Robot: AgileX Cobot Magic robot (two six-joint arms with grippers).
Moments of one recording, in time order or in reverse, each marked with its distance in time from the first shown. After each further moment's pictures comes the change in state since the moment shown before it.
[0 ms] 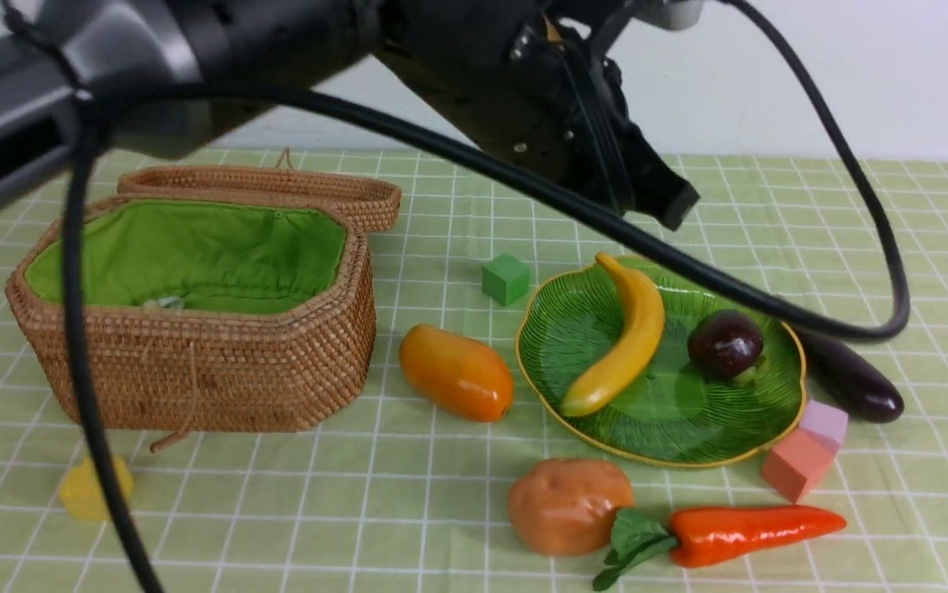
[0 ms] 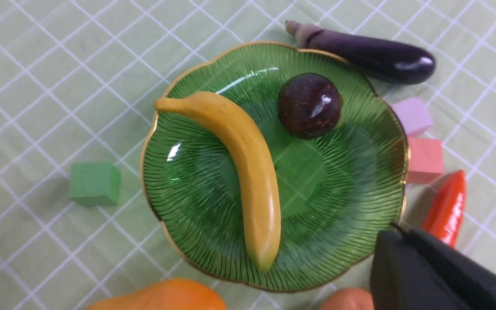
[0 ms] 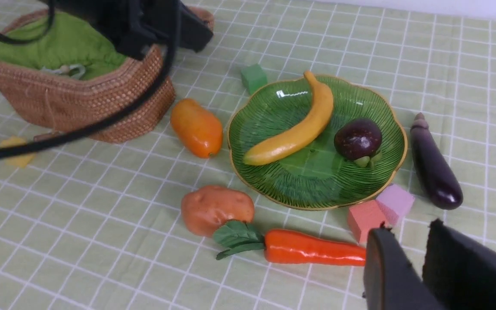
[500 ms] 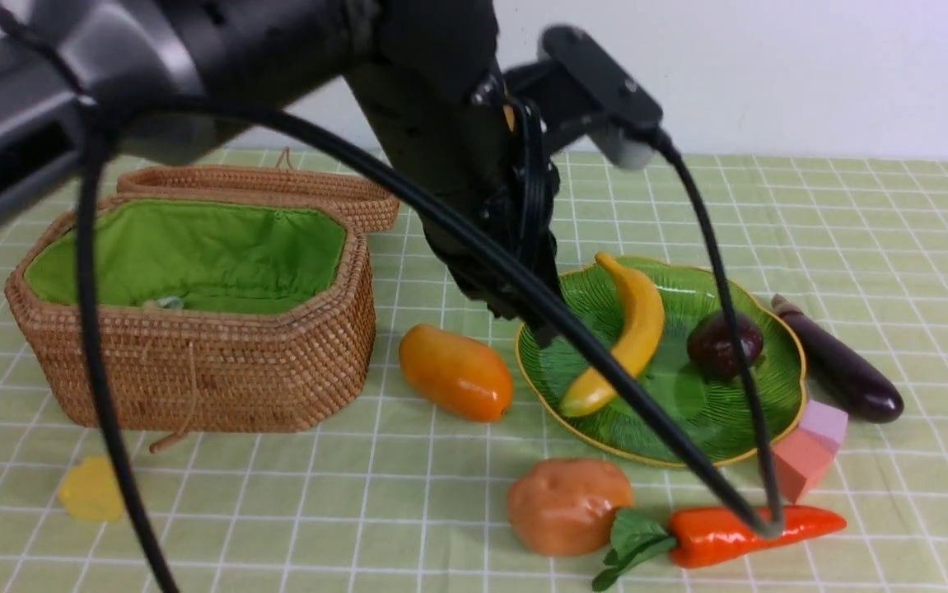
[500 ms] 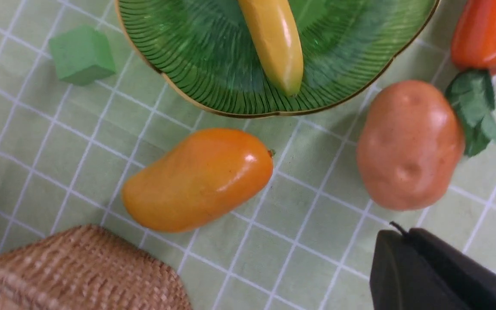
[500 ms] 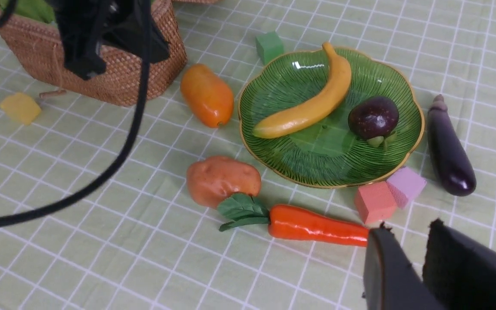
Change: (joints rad) right arm 0.000 0.021 0.000 0.032 0.040 -0.067; left arm 0.018 0.093 0.011 0.110 0.294 0.344
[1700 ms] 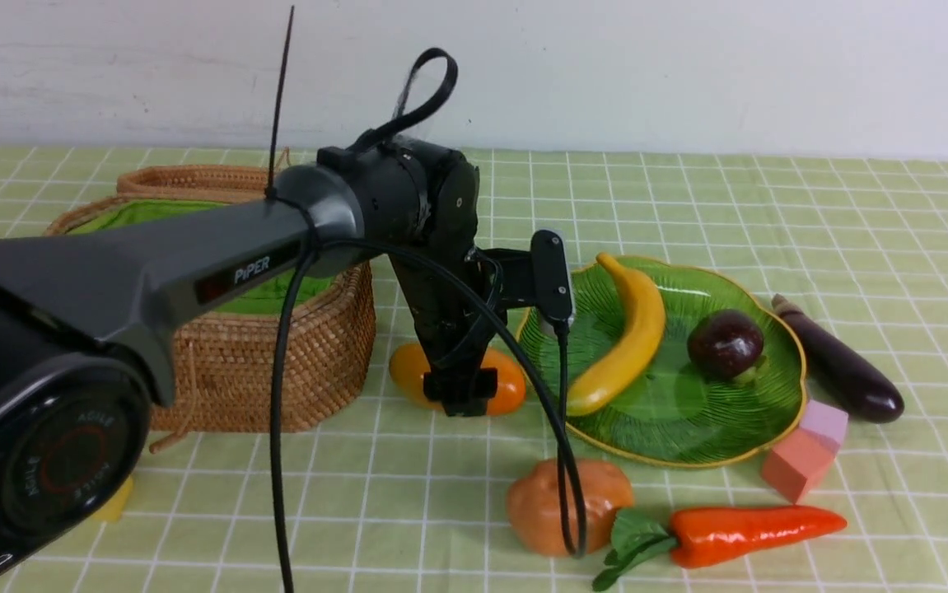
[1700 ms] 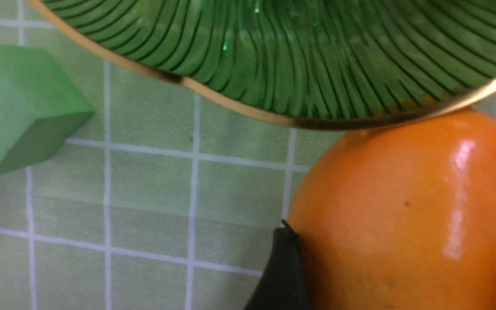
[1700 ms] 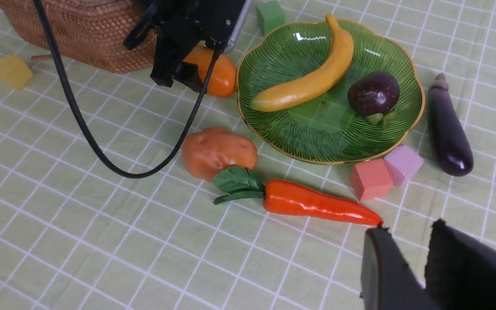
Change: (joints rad) right arm 0.000 0.000 0.000 0.000 0.053 -0.031; left arm 0.155 0.358 0.002 -0.038 -0.278 0.507
